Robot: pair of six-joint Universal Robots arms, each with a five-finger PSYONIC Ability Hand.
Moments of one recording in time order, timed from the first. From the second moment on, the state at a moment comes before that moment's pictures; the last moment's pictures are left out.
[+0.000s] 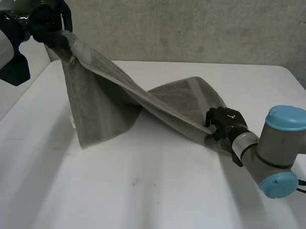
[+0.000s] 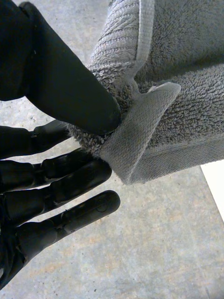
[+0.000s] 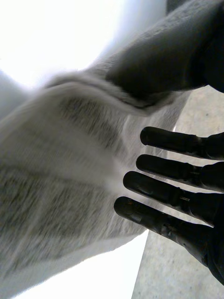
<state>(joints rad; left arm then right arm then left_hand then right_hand) 4.48 -1.66 -1.21 2.93 -1.38 3.07 1.89 -0.88 1.48 -0.32 1.39 3.13 1.19 1.22 1.22 1.22 1.02 0.79 0.79 0.79 0.79 0.61</state>
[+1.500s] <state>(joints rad) 4.46 -2.10 -0.71 3.12 -1.45 3.06 1.76 -0.95 0.63 0.01 1.41 2.56 1.19 1.22 1.22 1.22 1.02 1.35 1.34 1.34 1.34 1.17</state>
